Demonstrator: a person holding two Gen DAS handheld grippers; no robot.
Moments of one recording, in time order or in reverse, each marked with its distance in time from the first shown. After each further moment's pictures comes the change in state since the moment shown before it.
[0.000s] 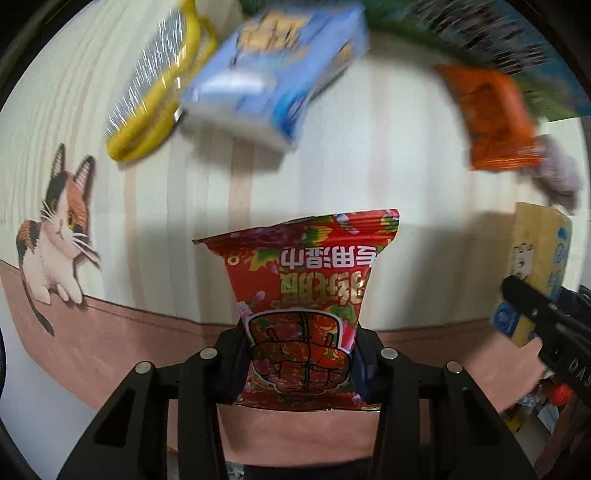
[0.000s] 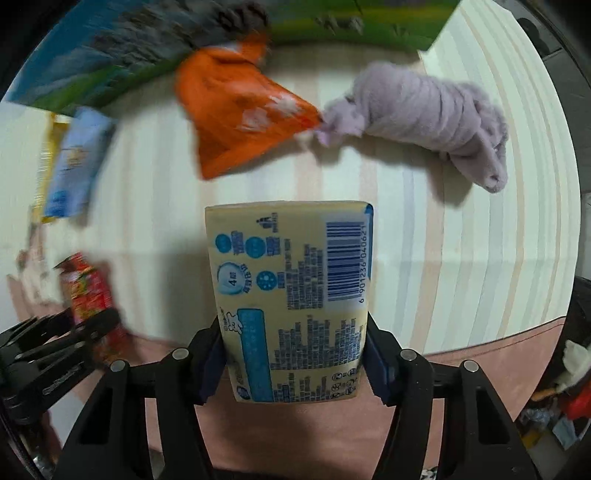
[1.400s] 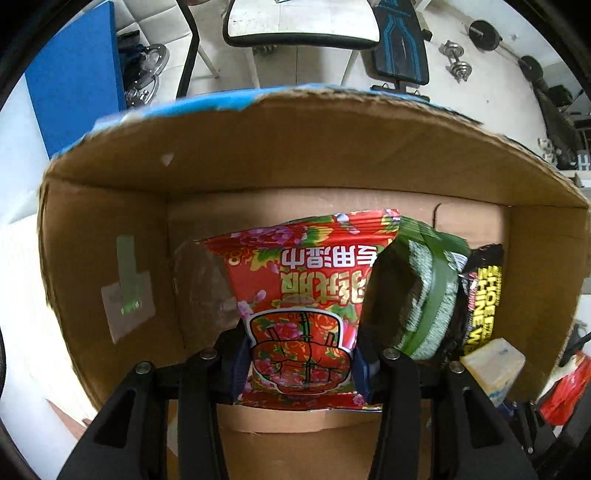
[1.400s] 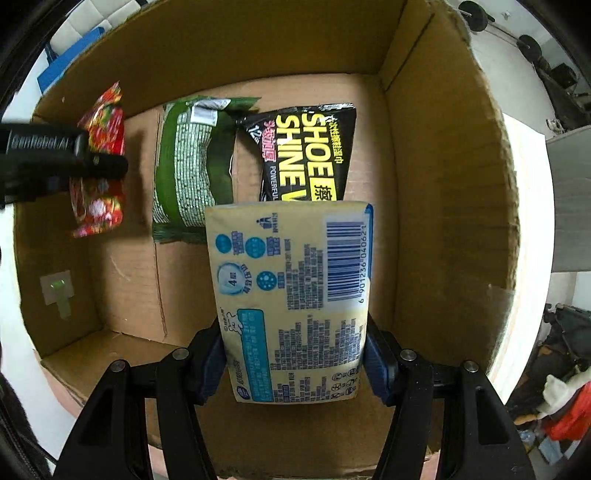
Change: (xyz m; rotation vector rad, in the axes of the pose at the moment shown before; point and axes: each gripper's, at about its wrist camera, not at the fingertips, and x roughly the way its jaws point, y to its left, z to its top) left arm -0.100 -0.066 0.345 0.062 -0.016 0.008; right arm -0.068 -0.012 0.232 0.021 -0.017 -0.038
